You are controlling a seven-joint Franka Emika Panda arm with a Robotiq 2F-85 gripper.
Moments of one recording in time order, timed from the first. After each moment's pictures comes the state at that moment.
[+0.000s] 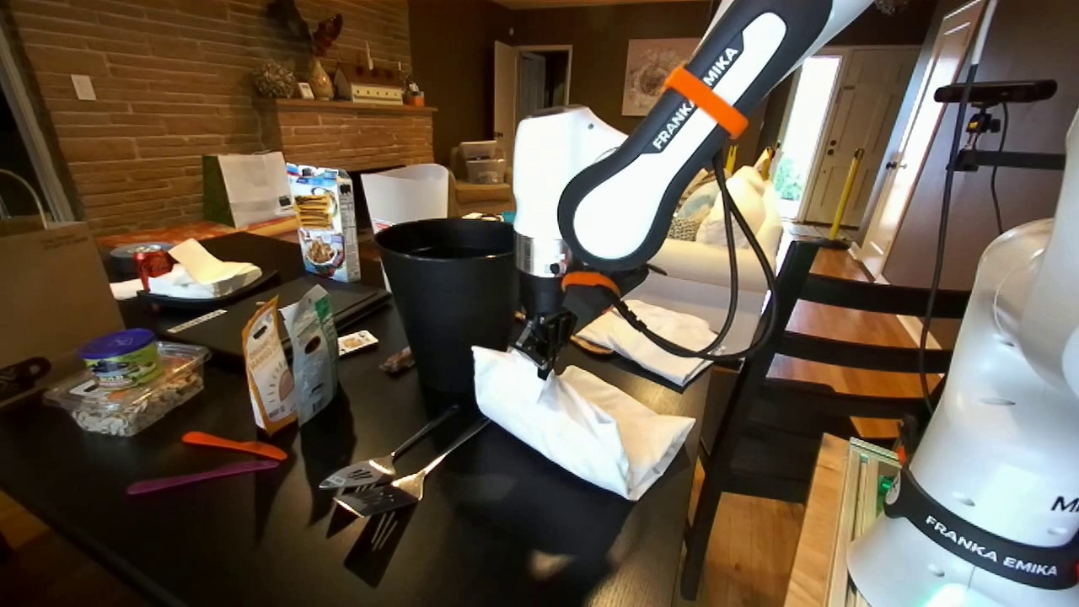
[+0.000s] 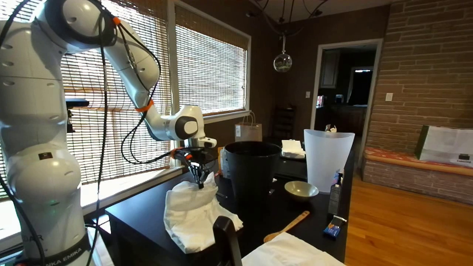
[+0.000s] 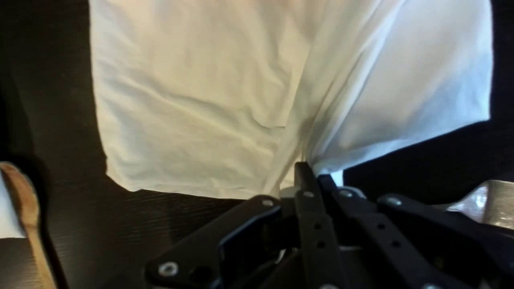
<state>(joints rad) 0.08 0.01 0.05 -2.52 -0.23 2.57 0.35</state>
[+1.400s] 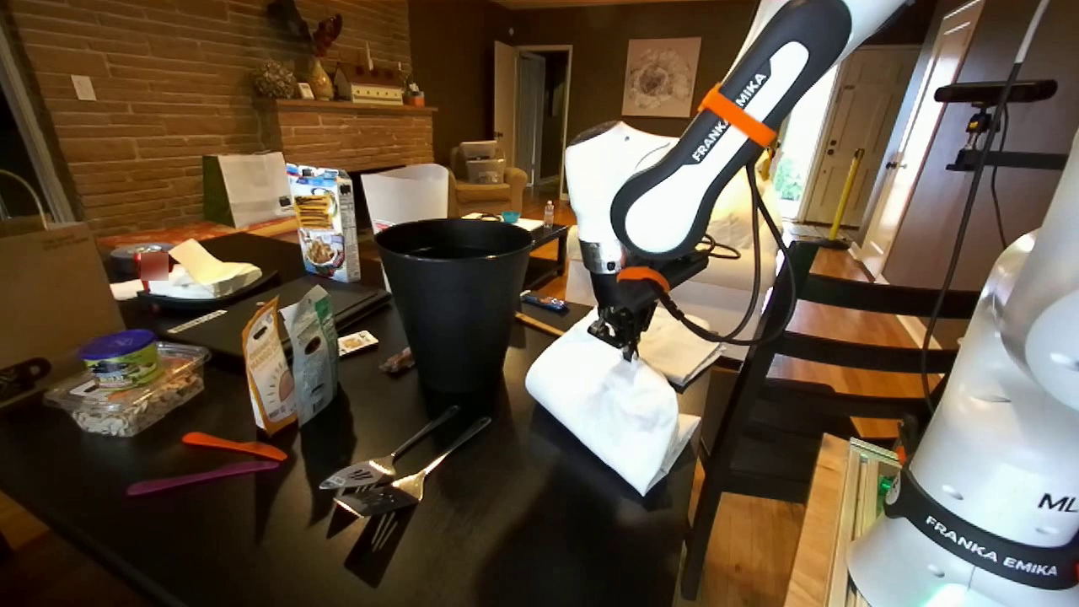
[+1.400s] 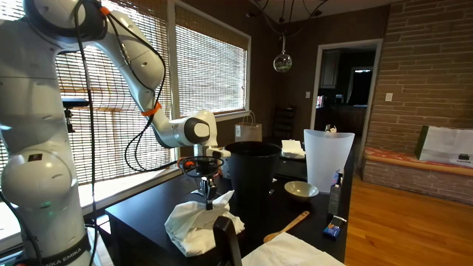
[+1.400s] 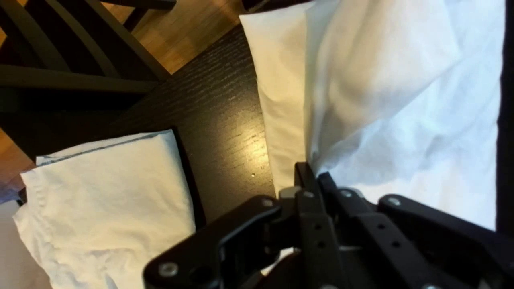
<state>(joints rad) -0.07 -0.02 -0.05 -2.57 -0.45 2.39 0.59</state>
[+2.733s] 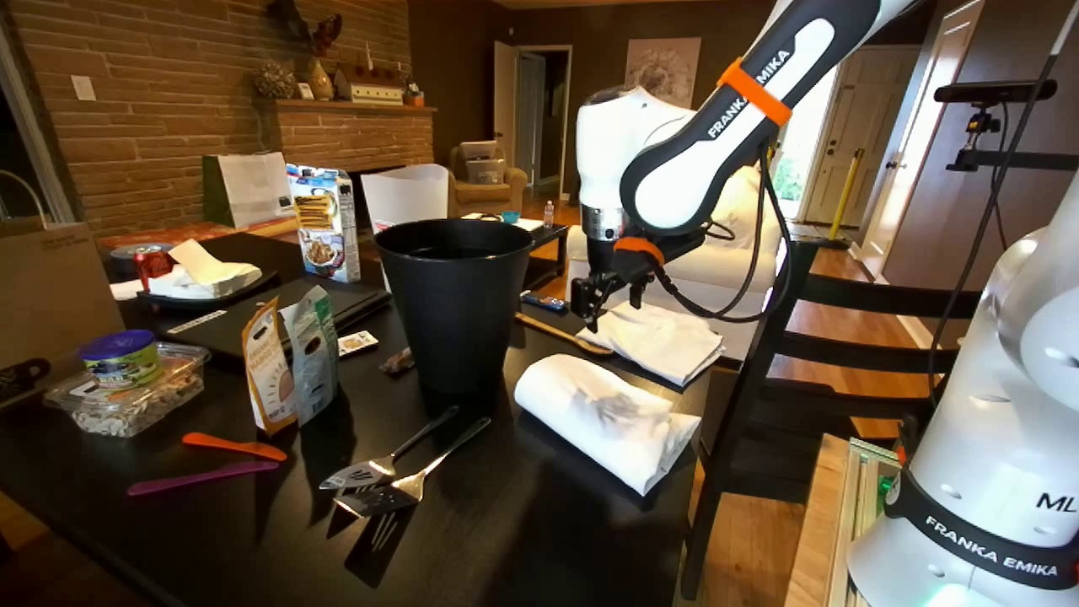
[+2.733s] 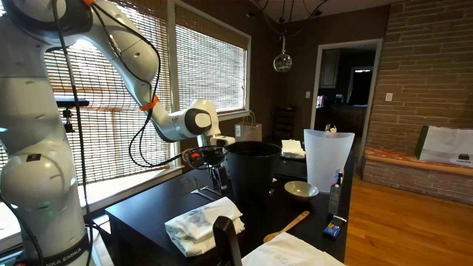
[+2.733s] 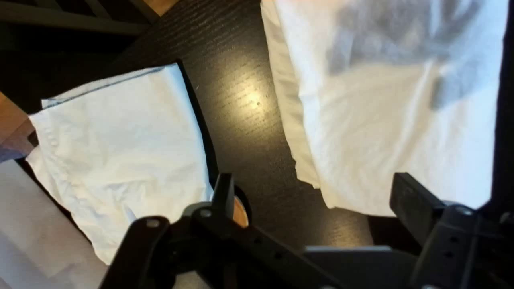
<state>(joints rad) -0.09 -0.10 -0.06 -2.56 -0.50 2.47 0.61</state>
